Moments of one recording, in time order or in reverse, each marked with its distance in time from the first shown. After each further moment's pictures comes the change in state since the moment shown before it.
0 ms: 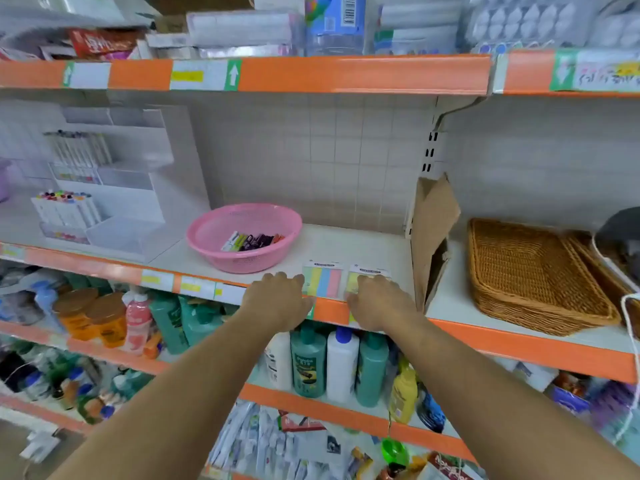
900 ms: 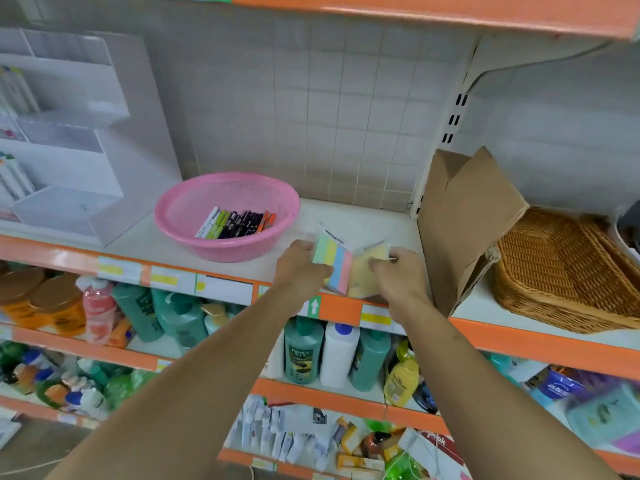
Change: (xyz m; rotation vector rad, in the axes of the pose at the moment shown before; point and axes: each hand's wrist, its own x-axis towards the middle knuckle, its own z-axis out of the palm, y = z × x) left_hand 0.083 0.005 0.030 -1.256 0.057 -0.188; right_hand 0.062 -0.004 0.022 0.993 0.405 0.371
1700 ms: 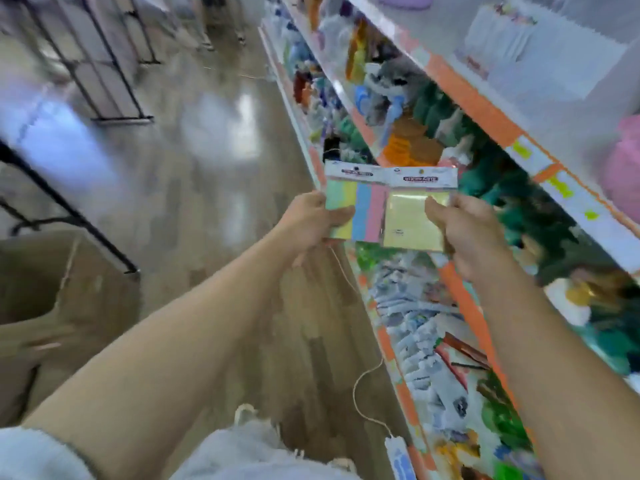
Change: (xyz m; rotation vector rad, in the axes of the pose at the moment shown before) left_hand -0.332 -0.209 -0.239 -0.538 0.797 -0.252; right_hand -0.299 -0.020 0.190 0.044 -1.260 -0.201
